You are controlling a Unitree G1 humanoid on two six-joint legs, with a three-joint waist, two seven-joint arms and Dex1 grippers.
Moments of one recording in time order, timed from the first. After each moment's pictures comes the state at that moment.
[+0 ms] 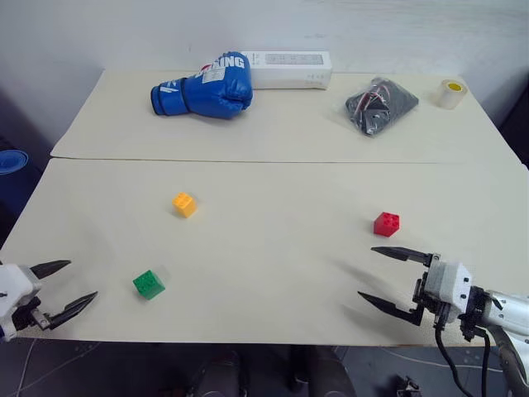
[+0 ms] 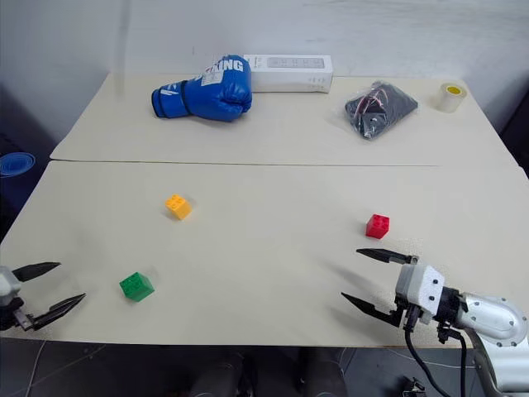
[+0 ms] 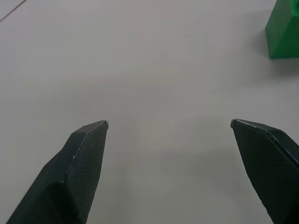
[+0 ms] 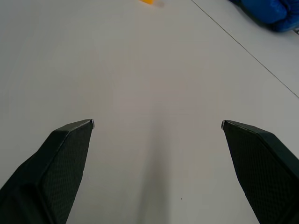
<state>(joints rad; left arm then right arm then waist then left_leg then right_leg) 0.33 0.88 0.62 0.20 -0.36 -0.18 -1.04 0.20 -0.73 -0.23 -0.20 0.38 -0.26 1.10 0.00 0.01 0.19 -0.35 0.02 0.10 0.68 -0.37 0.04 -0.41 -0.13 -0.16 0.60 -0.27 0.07</state>
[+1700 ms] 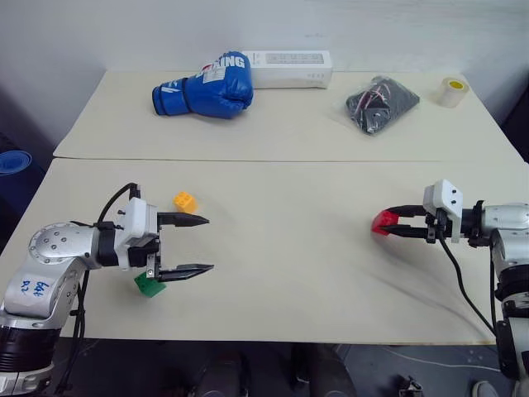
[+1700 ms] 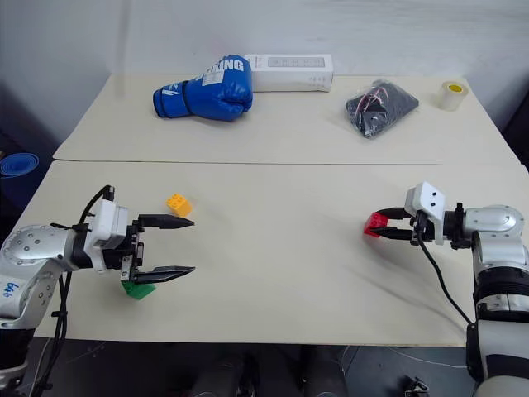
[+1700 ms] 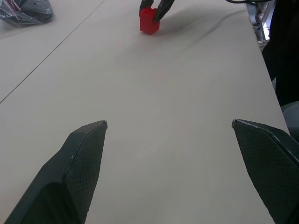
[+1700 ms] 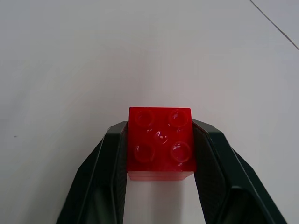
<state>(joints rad) -0.19 0.84 0.16 -0.23 -0.53 0.26 -1.18 -0.66 -0.82 -0.04 0.74 0.21 -0.21 1.49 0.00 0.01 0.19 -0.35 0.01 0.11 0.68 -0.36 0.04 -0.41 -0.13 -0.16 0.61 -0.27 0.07</state>
